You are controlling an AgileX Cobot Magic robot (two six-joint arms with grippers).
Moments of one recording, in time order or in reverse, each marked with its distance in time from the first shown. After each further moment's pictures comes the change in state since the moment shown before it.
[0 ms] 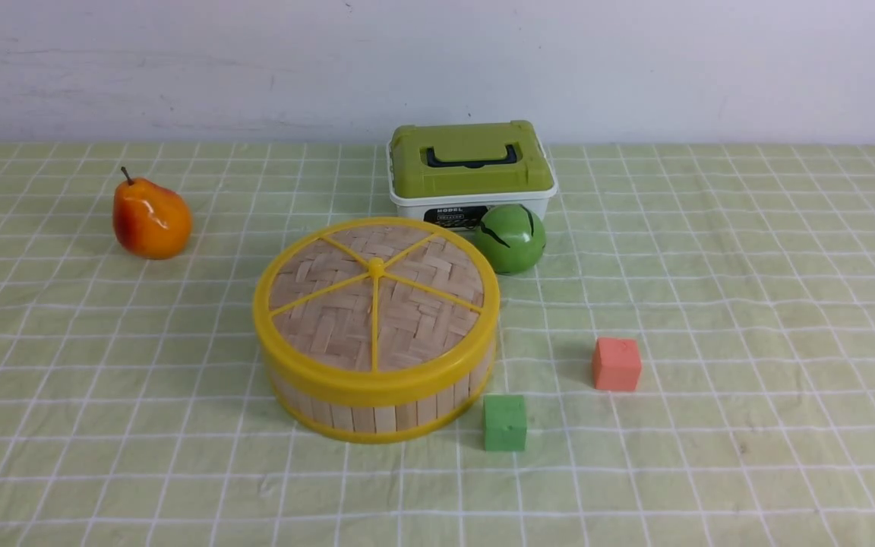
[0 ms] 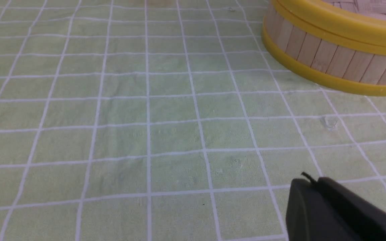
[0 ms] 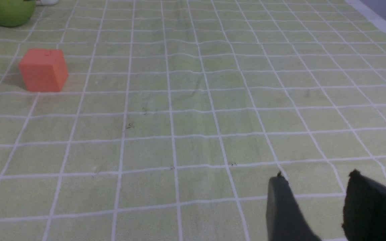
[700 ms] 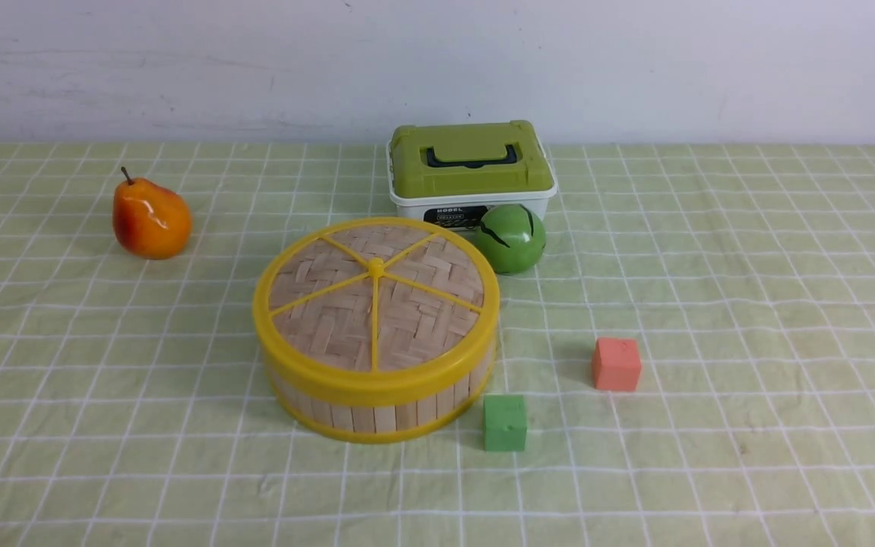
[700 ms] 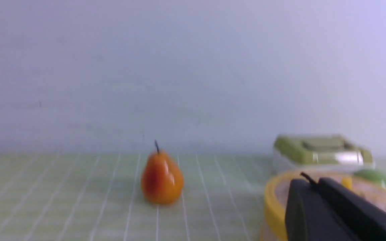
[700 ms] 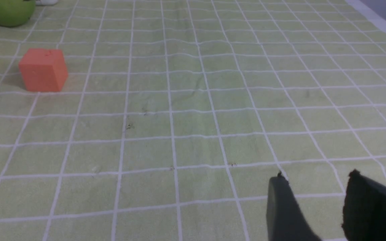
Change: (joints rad) right arm 0.000 0.000 0.000 0.000 0.000 0.000; left arm 0.000 0.000 0.002 0.009 -0.592 0.000
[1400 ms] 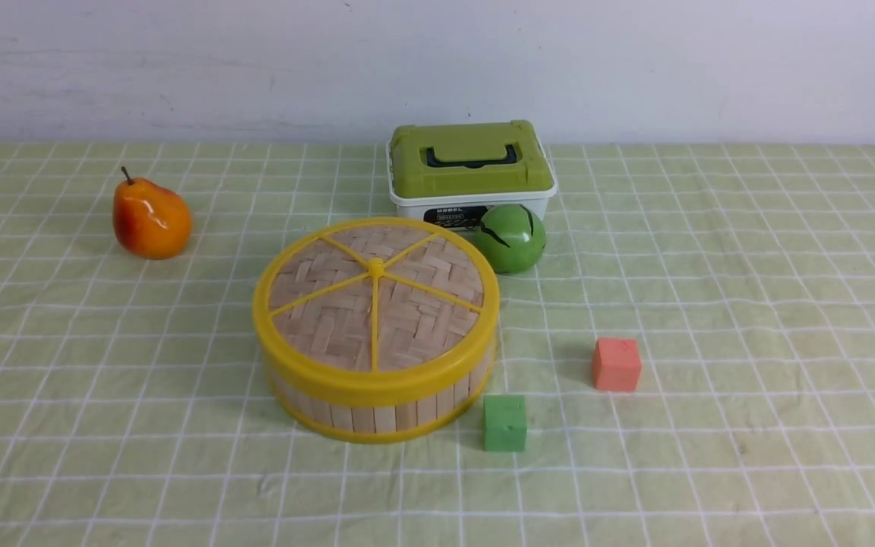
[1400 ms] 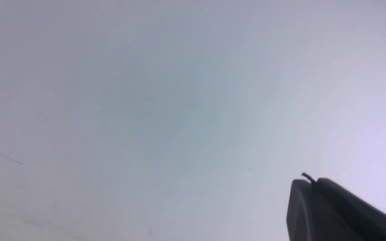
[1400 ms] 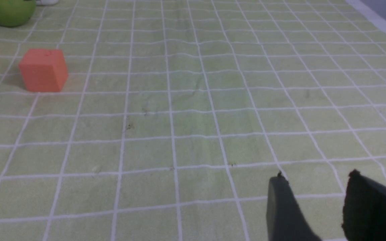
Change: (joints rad) right arm 0.000 0.000 0.000 0.000 0.000 0.000; left arm 0.000 0.128 -0.339 0.016 -0.059 -0.450
